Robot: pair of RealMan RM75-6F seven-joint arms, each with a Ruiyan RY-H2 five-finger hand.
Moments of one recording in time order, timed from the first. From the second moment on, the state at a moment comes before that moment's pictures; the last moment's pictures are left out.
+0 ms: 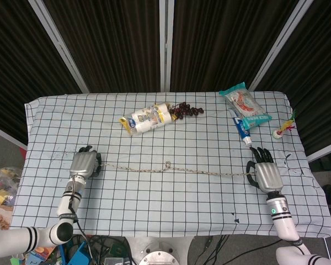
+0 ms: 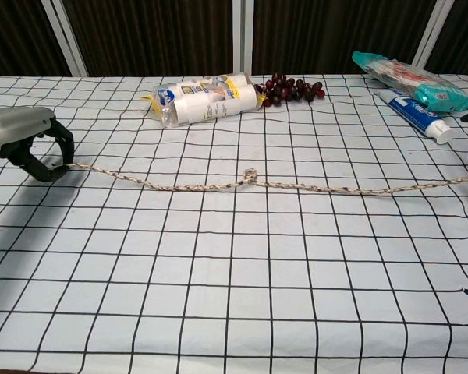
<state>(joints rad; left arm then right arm) -0.66 -1.54 -0.15 -1.57 0.71 1.11 0.59 0.36 -1.53 0.06 -1.19 -1.33 1.23 -0.04</state>
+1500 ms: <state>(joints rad) -0.62 -1.56 -0.11 -1.44 0.78 1.07 0.55 0.31 -1.57 0.07 -0.97 -1.37 1.17 0.13</state>
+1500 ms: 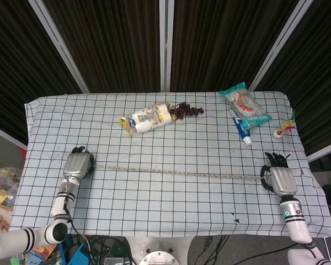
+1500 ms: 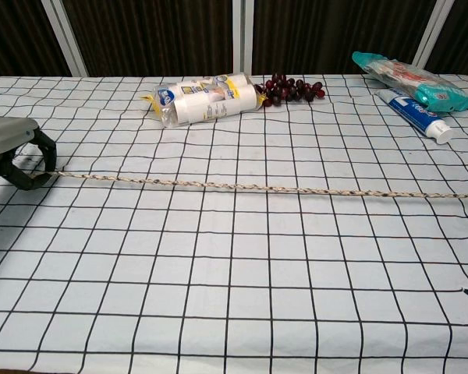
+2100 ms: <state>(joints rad) -0.61 -1.58 -0.11 -1.42 0.80 1.07 0.56 0.30 -1.58 0.07 -0.95 -1.37 1.14 0.14</state>
